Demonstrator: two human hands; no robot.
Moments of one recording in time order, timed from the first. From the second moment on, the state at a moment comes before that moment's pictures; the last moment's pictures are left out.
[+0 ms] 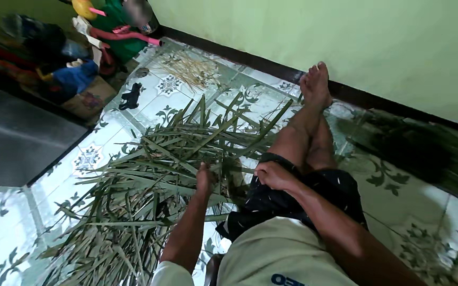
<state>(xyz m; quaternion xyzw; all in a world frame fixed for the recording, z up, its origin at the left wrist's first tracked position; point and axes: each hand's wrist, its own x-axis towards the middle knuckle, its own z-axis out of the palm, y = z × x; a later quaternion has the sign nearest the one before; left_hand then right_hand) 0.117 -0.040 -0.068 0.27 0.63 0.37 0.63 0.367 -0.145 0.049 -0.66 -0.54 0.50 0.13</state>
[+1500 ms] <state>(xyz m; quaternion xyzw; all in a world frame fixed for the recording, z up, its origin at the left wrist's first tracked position) 0.172 -0.053 0.040 0.70 0.44 0.20 0.52 0.395 -0.178 0.079 -0.63 -0.57 0.45 0.27</state>
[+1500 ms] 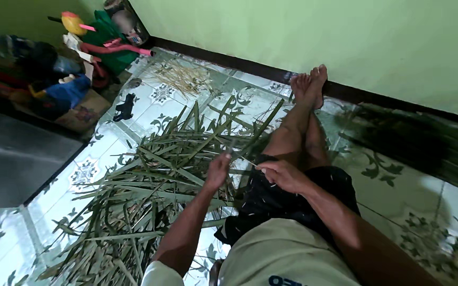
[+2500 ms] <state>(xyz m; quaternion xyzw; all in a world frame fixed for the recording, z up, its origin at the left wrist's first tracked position) 0.178 -0.080 0.033 0.54 0.37 0.24 0.71 0.385 -0.182 0.072 -0.65 -0.59 0.41 0.25</state>
